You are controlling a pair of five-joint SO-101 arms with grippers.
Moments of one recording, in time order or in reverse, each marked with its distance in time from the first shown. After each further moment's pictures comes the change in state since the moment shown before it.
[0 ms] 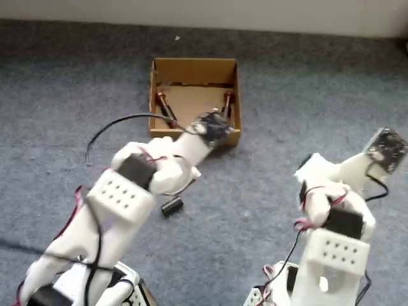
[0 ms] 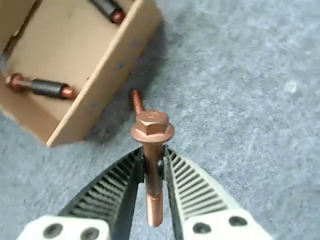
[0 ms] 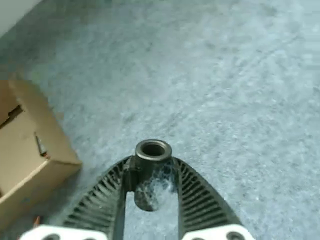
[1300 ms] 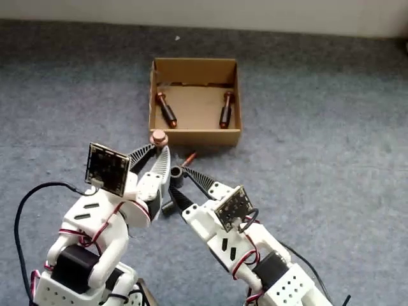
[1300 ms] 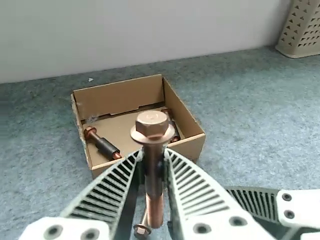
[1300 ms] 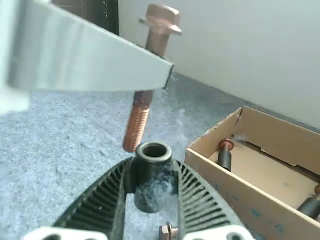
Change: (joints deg) left arm -4.9 -55.6 27.1 -14.1 27.2; right arm -55.4 -27.7 41.9 -52.1 26.6
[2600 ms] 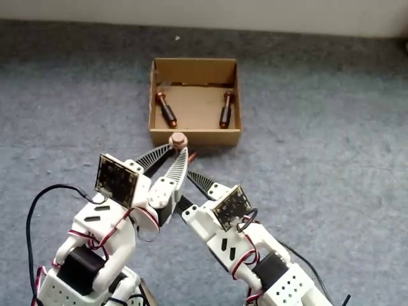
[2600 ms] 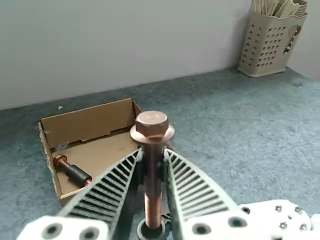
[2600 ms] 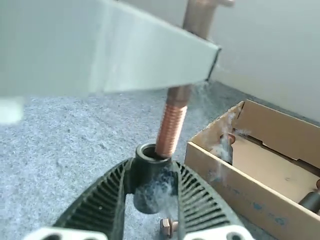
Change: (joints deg) left arm 5.7 -1.1 3.9 -7.6 0.0; right arm 0.0 -0.1 0.0 1.3 0.0
